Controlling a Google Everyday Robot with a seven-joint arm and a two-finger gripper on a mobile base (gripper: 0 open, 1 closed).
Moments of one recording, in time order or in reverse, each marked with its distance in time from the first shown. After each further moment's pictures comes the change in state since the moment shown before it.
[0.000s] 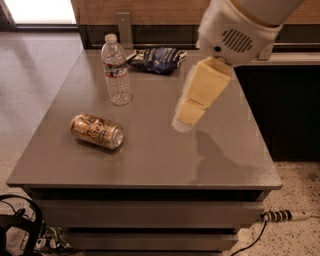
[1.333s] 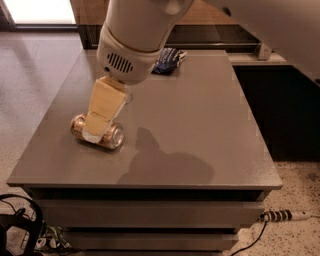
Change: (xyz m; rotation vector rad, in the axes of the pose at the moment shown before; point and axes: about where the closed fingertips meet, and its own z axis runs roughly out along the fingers) arm -0.112 0.038 0.085 -0.098 -0.020 0.023
